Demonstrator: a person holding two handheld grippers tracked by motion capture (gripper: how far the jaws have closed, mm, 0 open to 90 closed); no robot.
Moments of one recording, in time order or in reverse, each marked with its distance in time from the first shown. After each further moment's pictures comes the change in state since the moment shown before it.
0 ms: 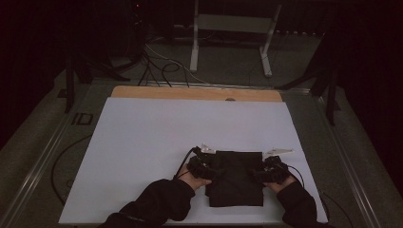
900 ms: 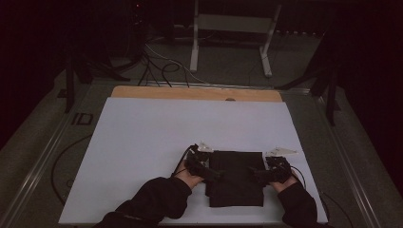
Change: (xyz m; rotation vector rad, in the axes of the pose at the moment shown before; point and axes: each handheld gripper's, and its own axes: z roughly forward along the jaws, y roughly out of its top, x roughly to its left) left arm 0.009 0.001 -0.005 -0.021 -0.046 0.047; right arm -0.004 -0.001 -0.005 -0.094 -0.045 -0.029
